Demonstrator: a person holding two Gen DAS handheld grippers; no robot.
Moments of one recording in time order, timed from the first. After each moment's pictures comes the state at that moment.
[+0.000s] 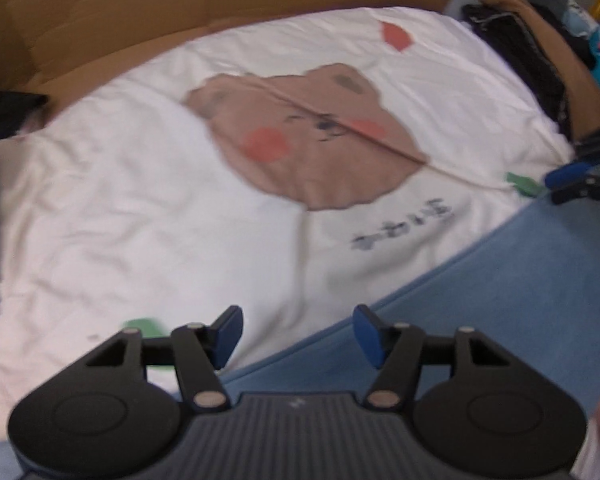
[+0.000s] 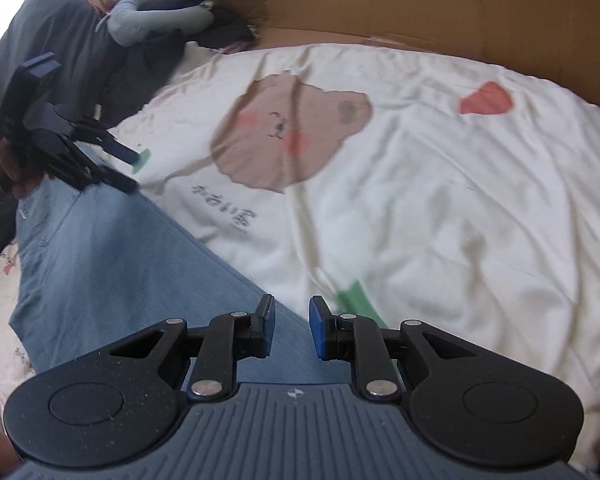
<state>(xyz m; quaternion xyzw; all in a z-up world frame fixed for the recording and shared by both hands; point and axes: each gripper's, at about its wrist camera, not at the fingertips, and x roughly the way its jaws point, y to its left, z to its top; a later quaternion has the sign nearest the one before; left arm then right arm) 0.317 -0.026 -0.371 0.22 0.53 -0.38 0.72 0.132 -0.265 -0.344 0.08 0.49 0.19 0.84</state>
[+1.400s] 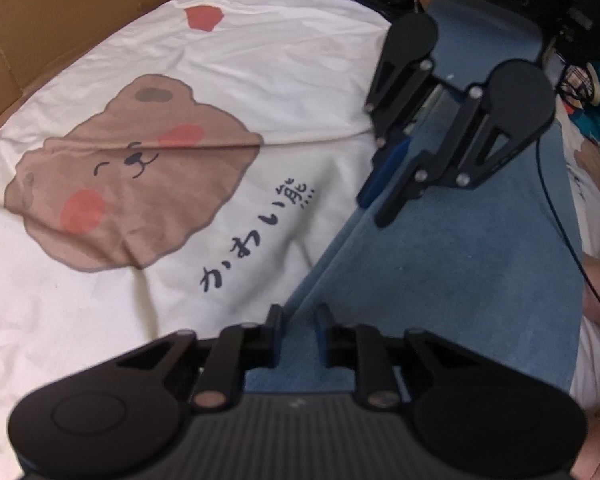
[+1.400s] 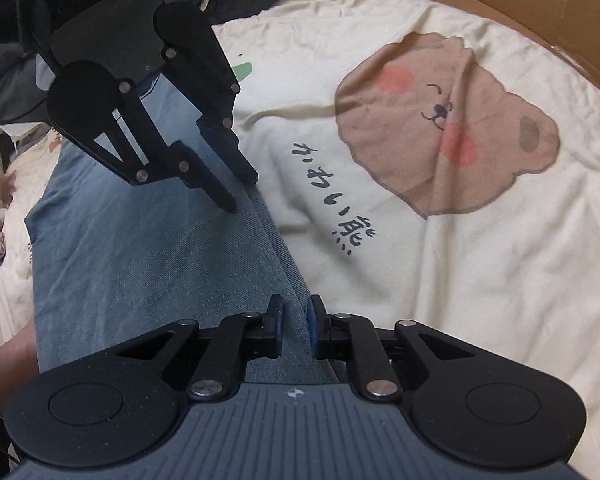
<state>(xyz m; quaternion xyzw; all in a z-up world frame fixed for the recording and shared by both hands) 0.289 -0.082 -0.387 0.32 0.47 -0.56 0.60 0.192 -0.186 -0.379 -0.06 0.53 0.38 0.76</state>
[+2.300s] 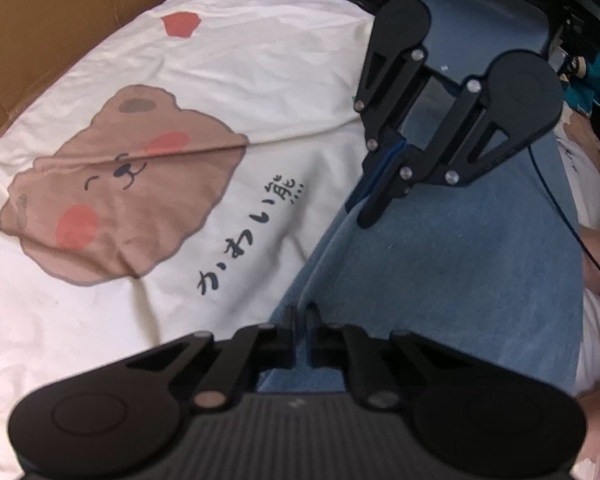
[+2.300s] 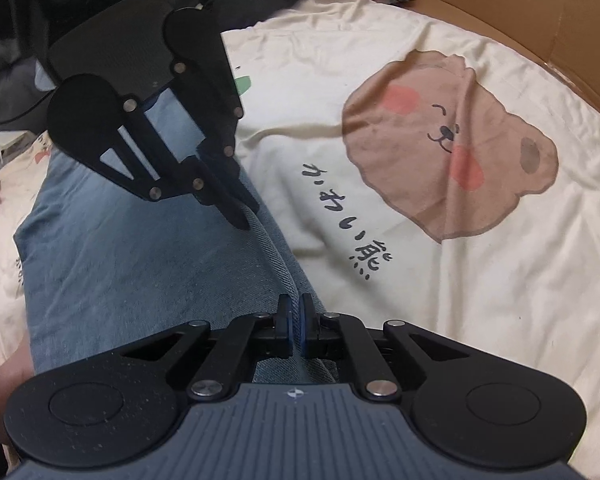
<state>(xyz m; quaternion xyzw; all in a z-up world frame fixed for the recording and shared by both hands) 0.284 -0.082 -0.387 0.35 0.45 -0.58 0.59 0.190 -0.171 -0.369 -0.06 0.52 0.35 0.78</state>
